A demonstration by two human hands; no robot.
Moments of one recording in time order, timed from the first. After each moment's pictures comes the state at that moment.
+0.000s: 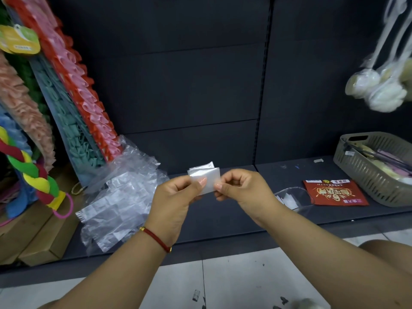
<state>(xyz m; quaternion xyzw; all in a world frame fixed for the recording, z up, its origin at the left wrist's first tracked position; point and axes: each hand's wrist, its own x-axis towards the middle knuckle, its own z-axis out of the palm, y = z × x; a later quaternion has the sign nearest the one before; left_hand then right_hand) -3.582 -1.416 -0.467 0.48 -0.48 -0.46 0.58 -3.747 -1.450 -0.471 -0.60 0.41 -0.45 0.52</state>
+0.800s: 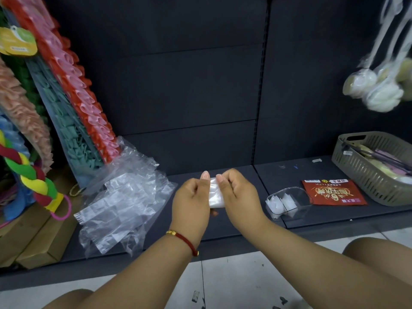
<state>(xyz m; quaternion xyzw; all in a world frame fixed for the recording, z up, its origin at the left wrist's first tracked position) -3.621 -1.422 -0.478 0.59 -0.46 -0.38 0.55 -3.726 -1.439 -0.485 -0.64 0.49 -0.48 0.34</state>
